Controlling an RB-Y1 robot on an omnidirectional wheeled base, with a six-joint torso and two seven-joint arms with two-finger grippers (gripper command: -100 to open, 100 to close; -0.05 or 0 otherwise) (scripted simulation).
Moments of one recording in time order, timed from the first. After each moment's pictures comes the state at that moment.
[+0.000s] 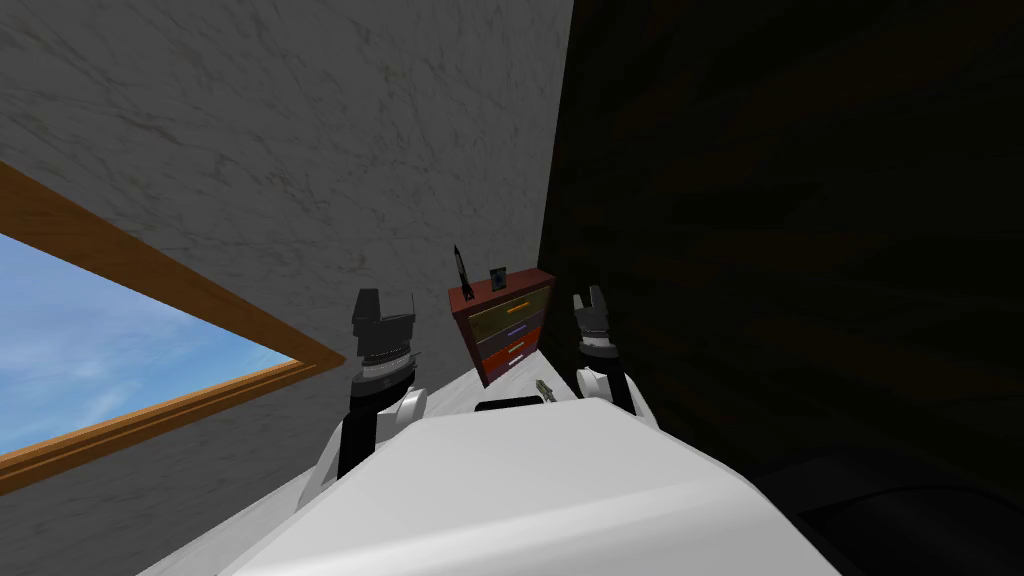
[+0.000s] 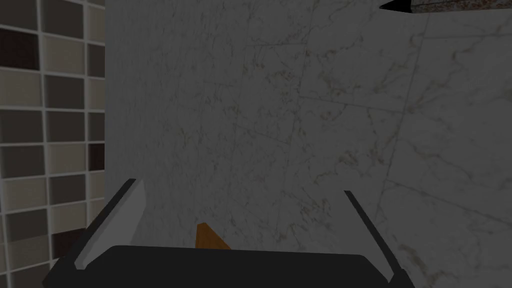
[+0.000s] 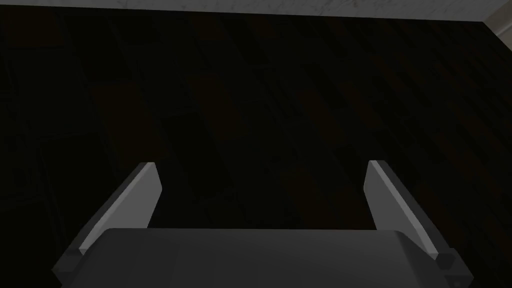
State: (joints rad) left arm 0.51 0.04 0.04 -2.35 -0.05 -0.62 -0.07; right arm 0.46 -0.05 -0.02 -2.21 0.06 -0.51 -0.01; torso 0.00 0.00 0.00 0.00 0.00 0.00
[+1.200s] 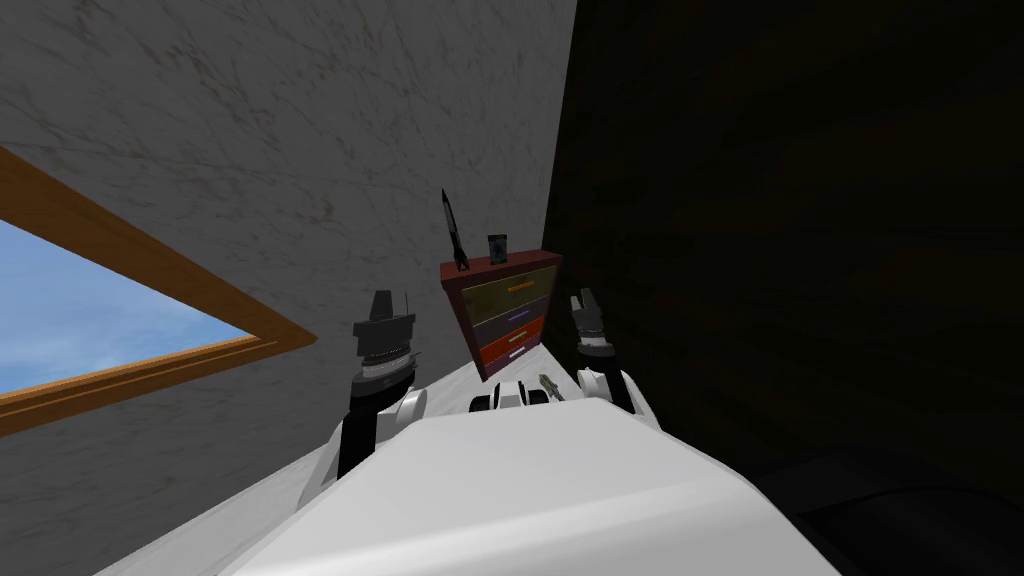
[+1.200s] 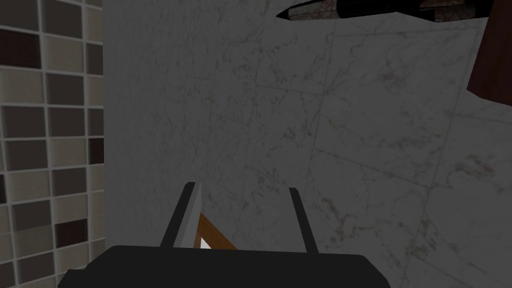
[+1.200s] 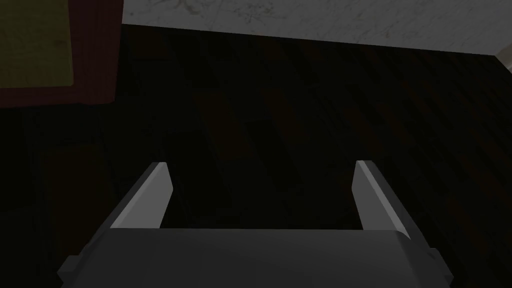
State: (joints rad) left arm 0.51 0.04 0.04 -2.35 -0.05 -0.62 -0.07; right arm 0.45 -0.09 -0.02 -2.19 0.10 -0.49 -0.01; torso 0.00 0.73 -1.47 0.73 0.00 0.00
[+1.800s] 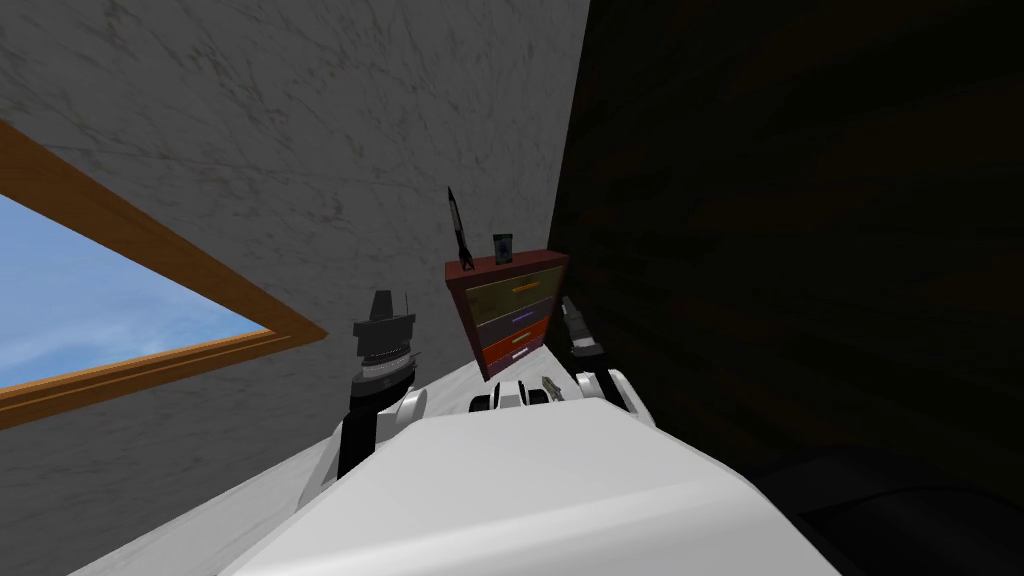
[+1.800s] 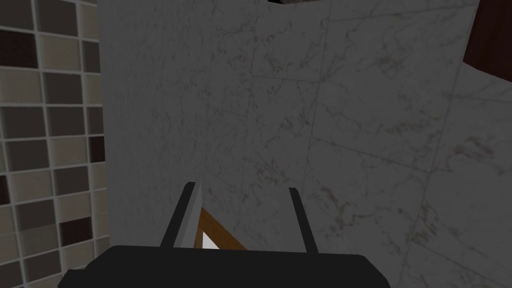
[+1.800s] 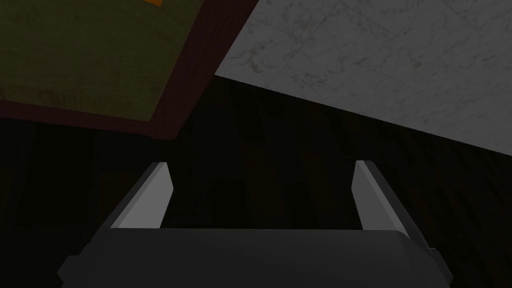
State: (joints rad) left arm 0.51 0.04 0.04 -2.35 -0.05 -0.62 -0.07; right arm 0.44 -0.14 0.02 -2.12 0.26 -0.37 0.04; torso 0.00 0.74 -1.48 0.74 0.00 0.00
